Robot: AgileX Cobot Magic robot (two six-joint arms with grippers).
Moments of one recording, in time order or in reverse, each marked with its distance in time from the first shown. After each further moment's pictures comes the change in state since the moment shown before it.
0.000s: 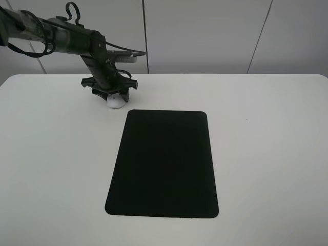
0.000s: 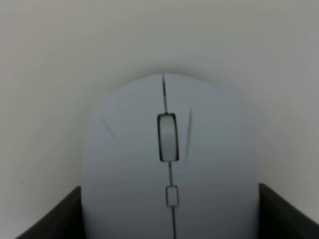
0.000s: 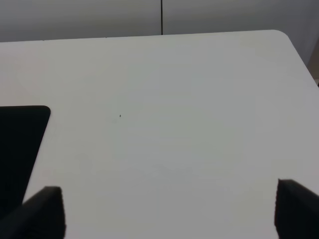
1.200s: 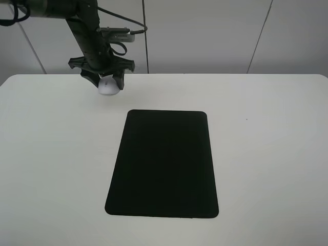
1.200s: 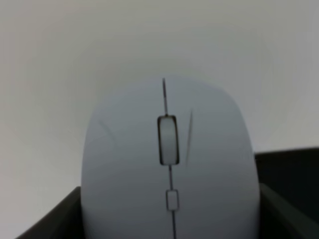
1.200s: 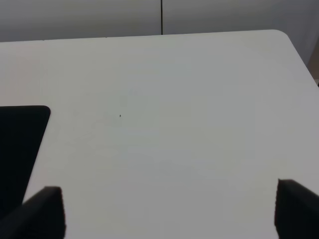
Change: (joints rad) left arm -0.047 -0.212 0.000 -0.003 0.295 -0.017; right arm 0.000 0.000 0.000 0.000 0.000 0.000
